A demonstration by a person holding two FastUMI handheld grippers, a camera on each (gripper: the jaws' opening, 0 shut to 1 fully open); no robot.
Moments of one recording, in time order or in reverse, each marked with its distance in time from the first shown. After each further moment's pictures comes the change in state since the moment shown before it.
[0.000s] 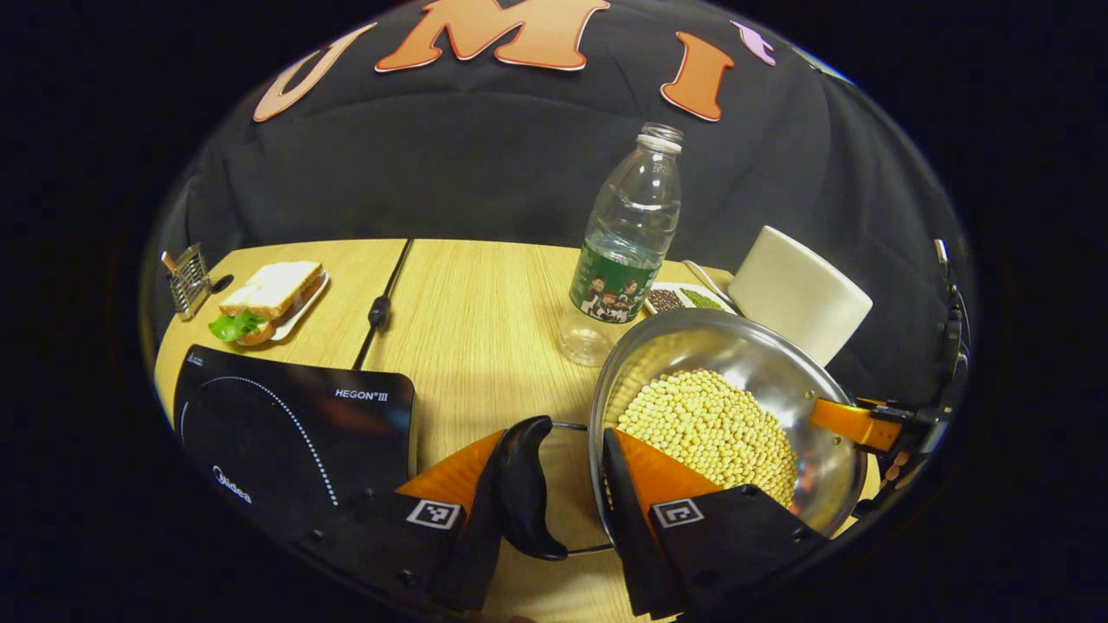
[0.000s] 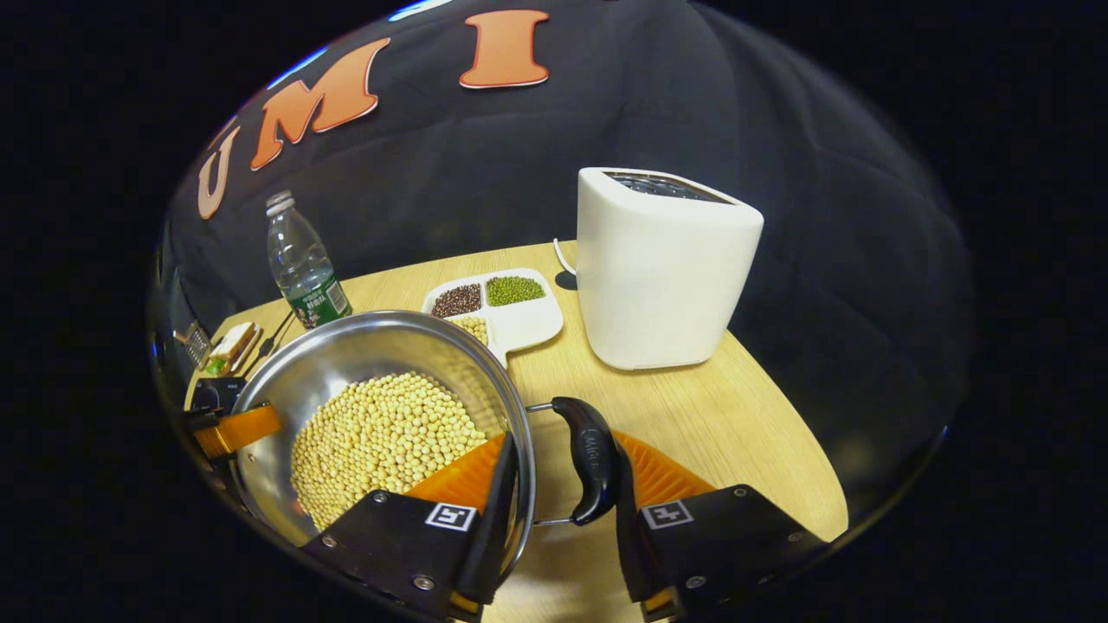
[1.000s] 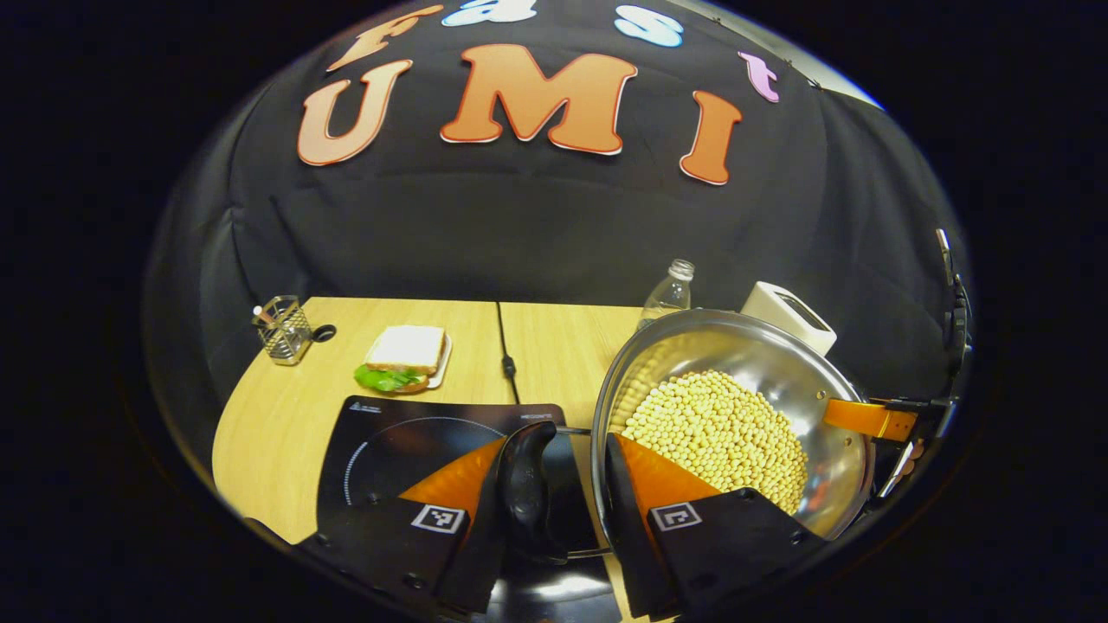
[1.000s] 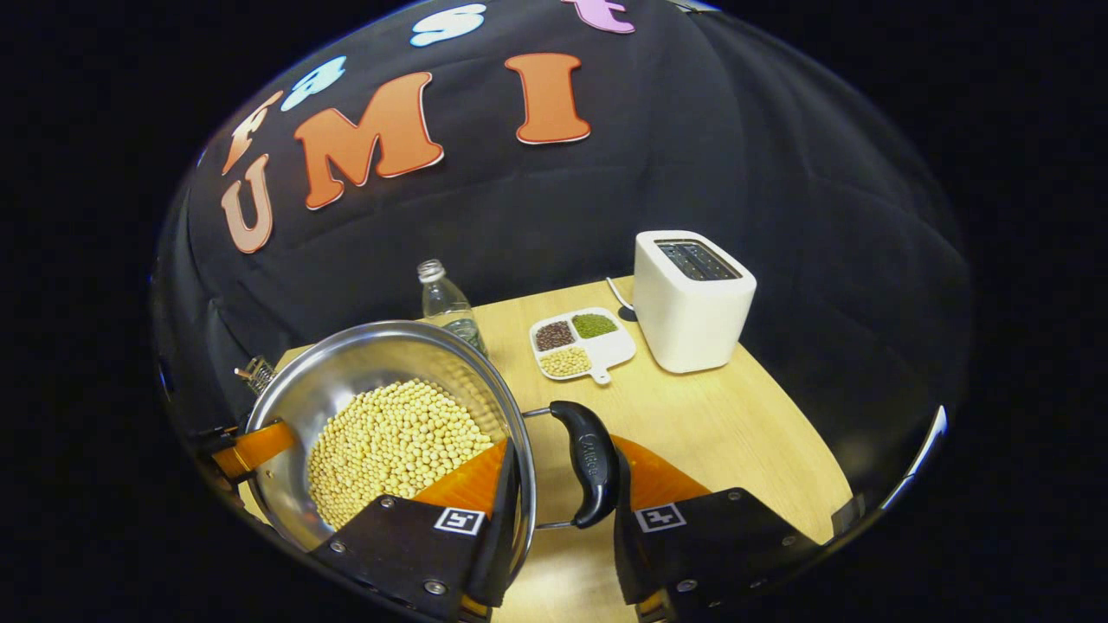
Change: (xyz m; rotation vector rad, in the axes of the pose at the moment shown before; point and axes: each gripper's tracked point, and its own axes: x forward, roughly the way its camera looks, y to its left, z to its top) left arm -0.182 0.091 0.064 -0.002 -0.126 0.073; right arm -0.151 0.114 0.034 -0.005 -0.074 0.084
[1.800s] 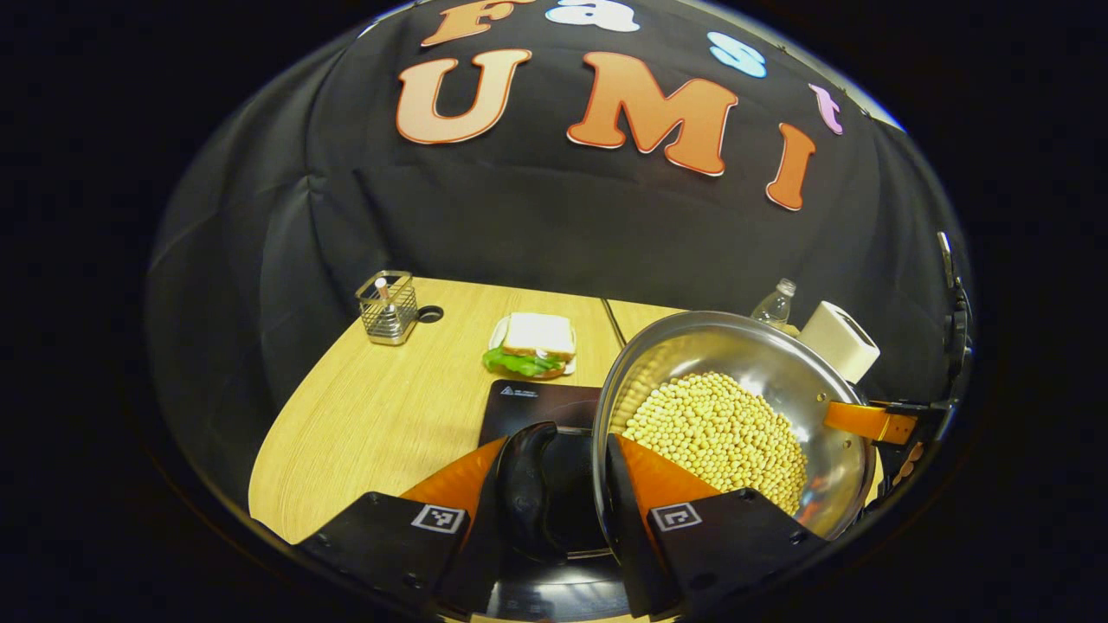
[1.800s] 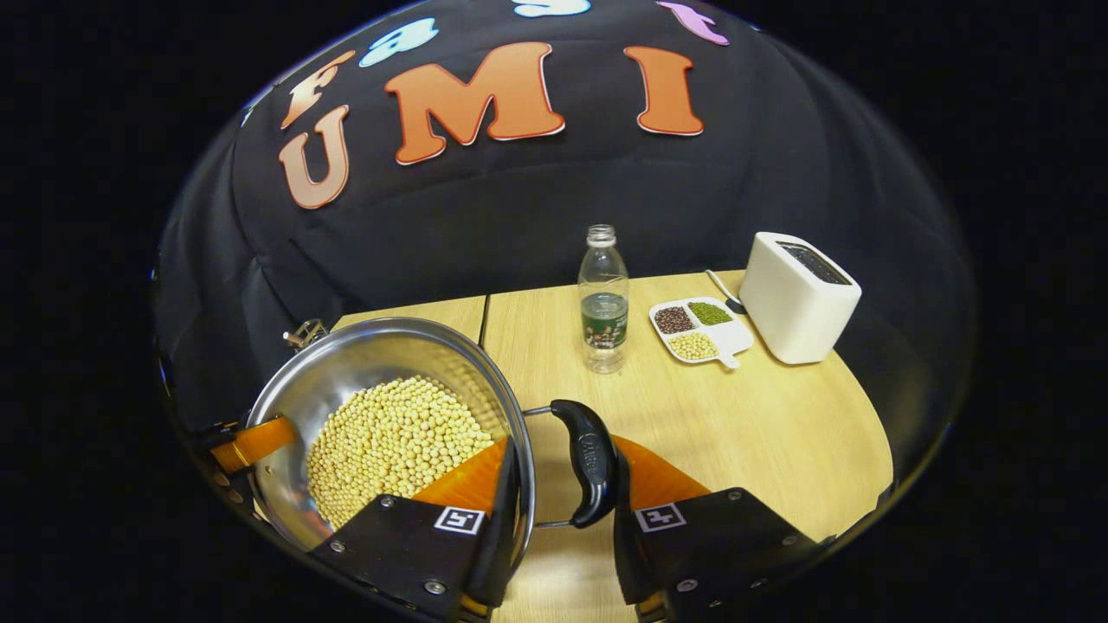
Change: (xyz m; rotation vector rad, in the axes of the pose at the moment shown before) left arm -0.044 0.165 -0.019 -0.089 0.019 0.126; right arm 0.004 0.158 -0.035 -0.101 0.047 0.114
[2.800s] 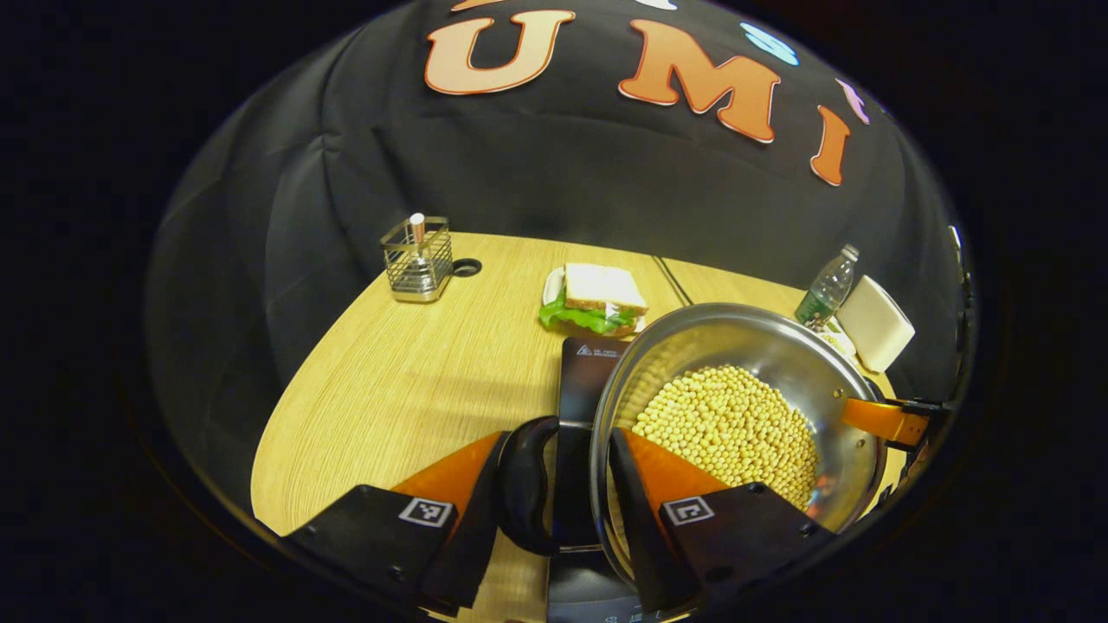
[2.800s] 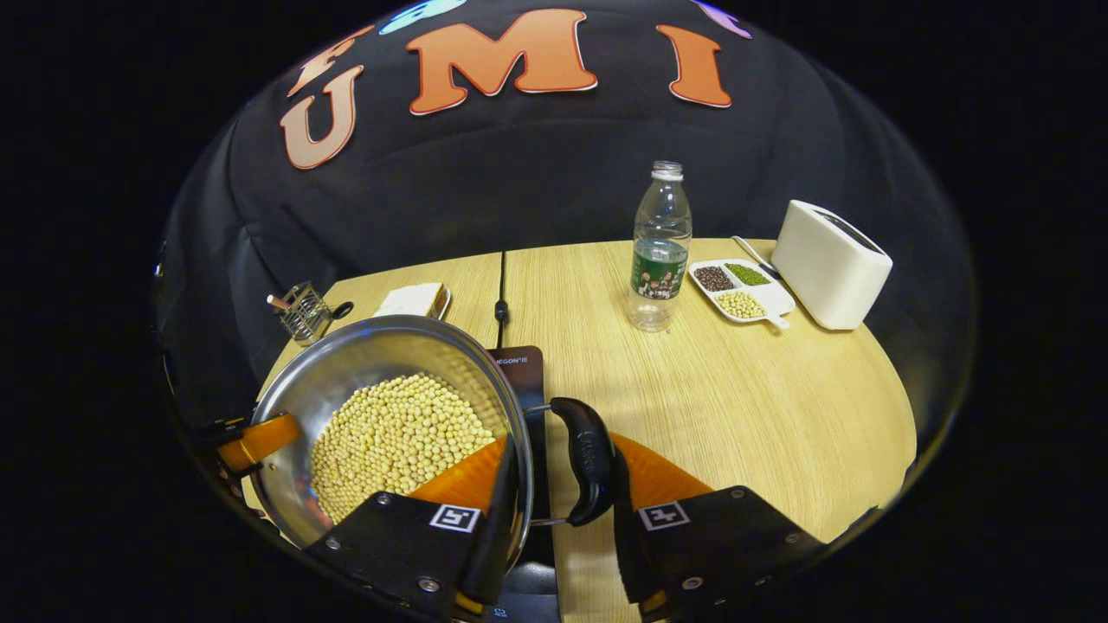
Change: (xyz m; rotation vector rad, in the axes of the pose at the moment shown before) left arm 0.042 0.053 -0.030 0.004 0.103 0.054; right arm 0.049 0.054 -0.043 -0.017 0.069 -0.028
